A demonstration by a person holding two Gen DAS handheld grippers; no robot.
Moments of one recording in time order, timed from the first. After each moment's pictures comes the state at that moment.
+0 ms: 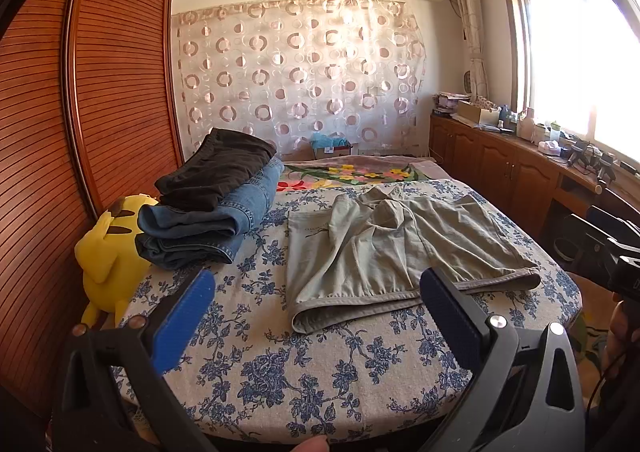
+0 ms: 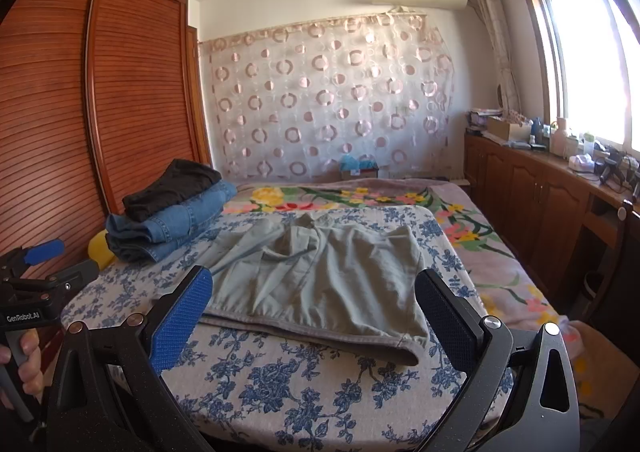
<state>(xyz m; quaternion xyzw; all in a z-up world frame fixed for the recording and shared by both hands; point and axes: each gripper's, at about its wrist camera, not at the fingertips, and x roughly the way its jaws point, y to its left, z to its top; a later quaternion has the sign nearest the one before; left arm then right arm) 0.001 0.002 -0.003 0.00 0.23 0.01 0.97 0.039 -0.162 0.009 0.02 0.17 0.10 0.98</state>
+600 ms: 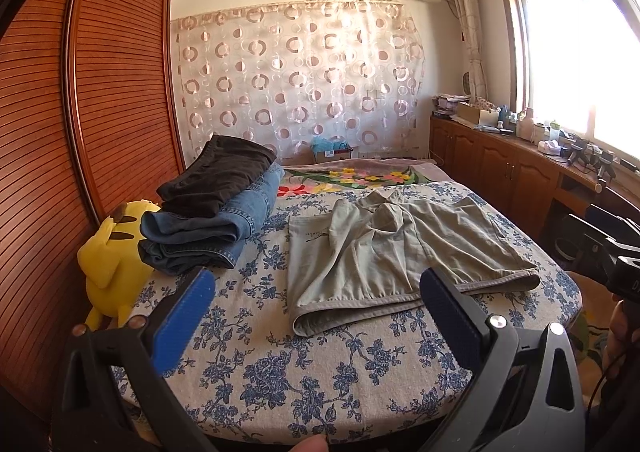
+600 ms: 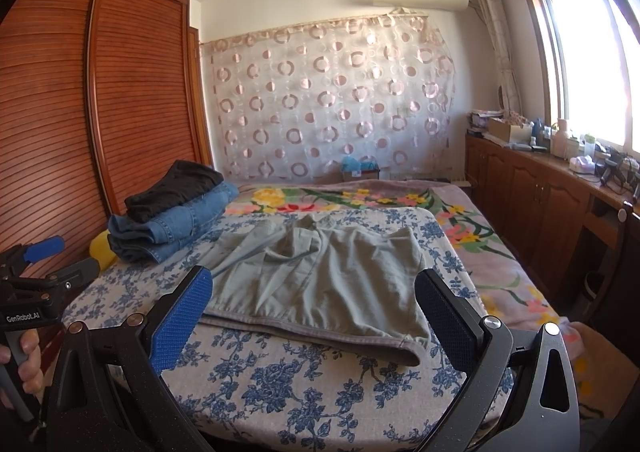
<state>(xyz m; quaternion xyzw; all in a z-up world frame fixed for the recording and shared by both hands) -0.001 0.005 0.002 0.00 0.22 0.01 0.98 0.039 -0.162 0.009 0.02 0.17 0.10 0.98</state>
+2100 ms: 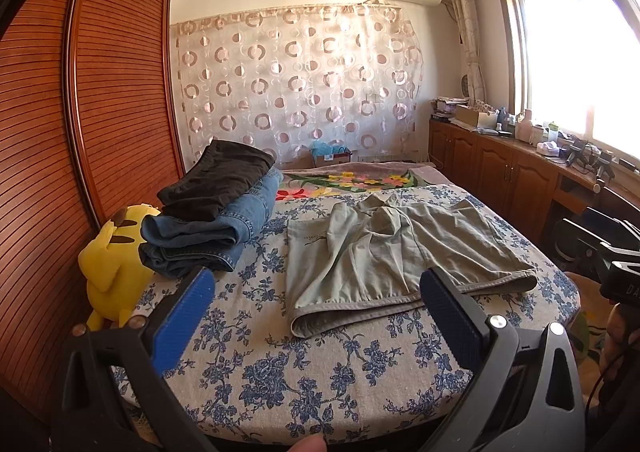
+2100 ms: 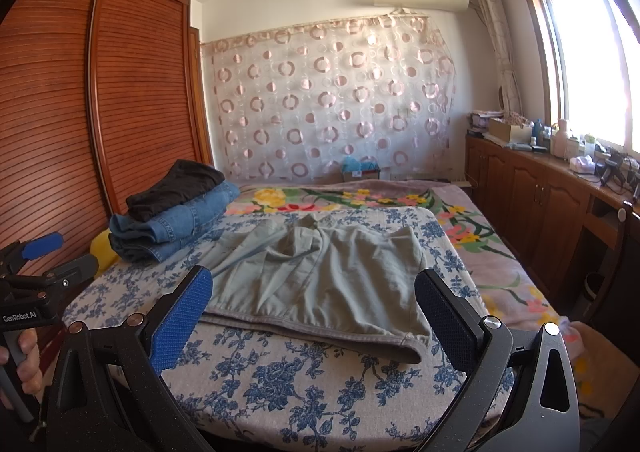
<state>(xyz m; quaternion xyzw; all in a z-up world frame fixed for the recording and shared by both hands) -0.005 0.000 0.011 0.01 0.22 0.01 0.98 0.039 -0.161 0.007 0.02 0.17 0.10 0.98</state>
